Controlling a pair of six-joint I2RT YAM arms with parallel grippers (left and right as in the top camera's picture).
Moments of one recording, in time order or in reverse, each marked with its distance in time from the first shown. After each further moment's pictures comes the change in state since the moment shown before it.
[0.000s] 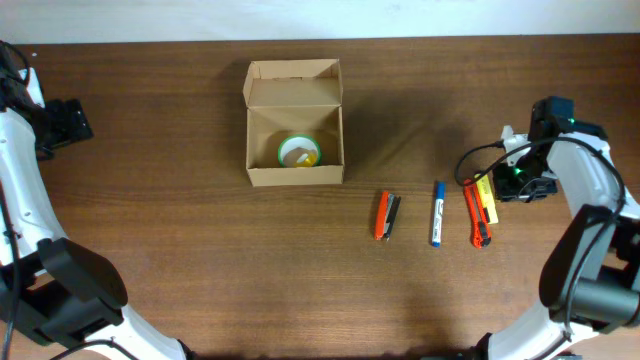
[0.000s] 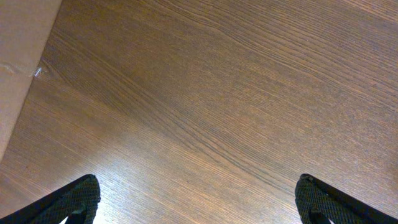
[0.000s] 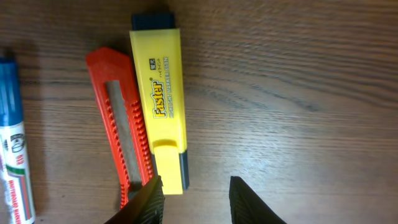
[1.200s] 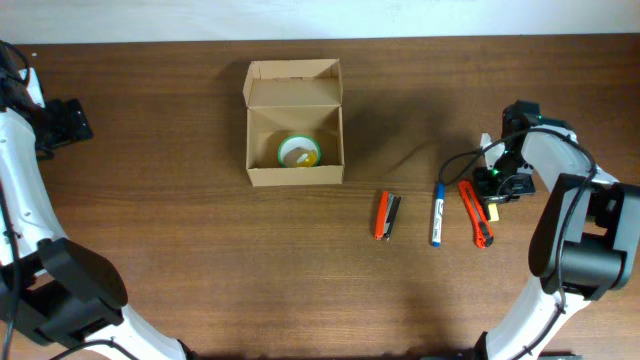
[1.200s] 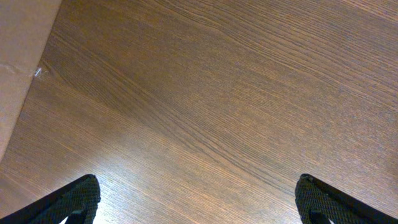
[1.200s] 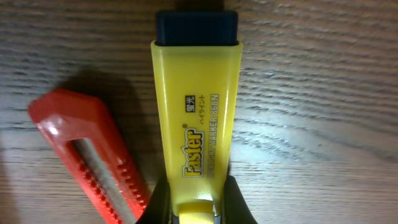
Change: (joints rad) left arm 0.000 0.000 0.000 0.000 0.000 0.000; right arm 0.064 0.158 0.034 0.018 0.023 0.067
